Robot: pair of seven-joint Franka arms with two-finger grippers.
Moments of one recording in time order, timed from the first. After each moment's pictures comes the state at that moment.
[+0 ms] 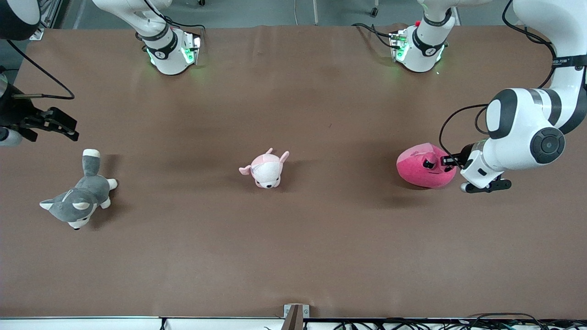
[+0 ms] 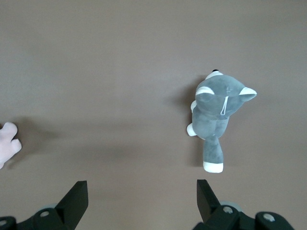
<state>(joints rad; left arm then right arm) -0.03 0.27 -0.05 -1.91 -0.05 1.93 -0.22 0.06 -0.01 -0.06 -1.65 -0.04 1.68 -0.03</state>
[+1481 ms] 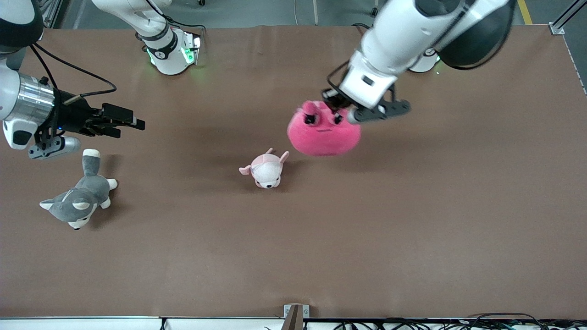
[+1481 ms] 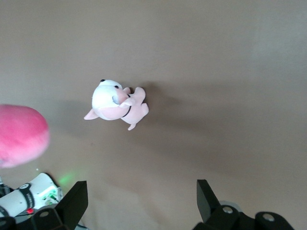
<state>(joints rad) -0.21 0.24 -0.55 -1.43 -0.14 1.79 -0.97 0.09 0.08 -0.06 -1.64 0.51 1.57 -0.03</state>
